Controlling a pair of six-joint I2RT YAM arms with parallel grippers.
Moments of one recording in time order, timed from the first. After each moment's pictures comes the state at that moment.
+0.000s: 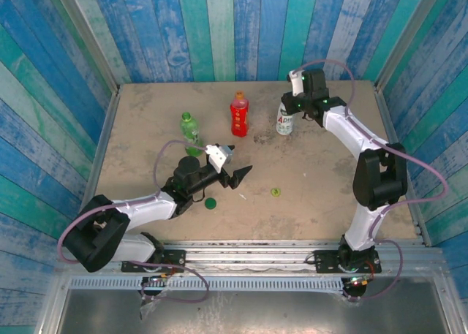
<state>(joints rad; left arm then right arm) -0.67 1.30 0.40 0.82 0.28 0.00 0.29 1.84 1.50 -0.32 -0.08 -0.03</state>
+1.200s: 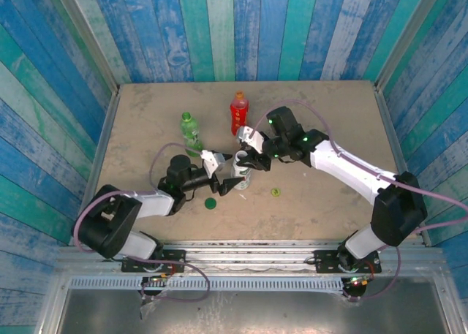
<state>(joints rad) -0.49 1.43 0.33 0.94 0.68 0.11 0.66 1.54 1.19 -0.45 -0.60 -0.52</state>
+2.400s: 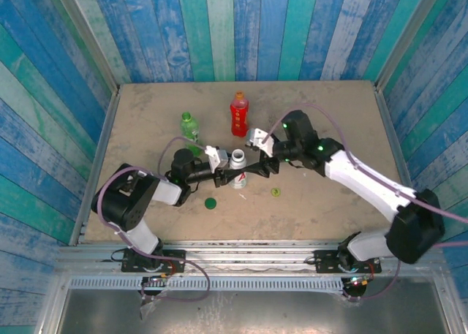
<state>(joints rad) -0.45 1.65 0.41 1.14 0.79 0.09 0.64 1.34 1.03 -0.31 -0.60 -0.48</state>
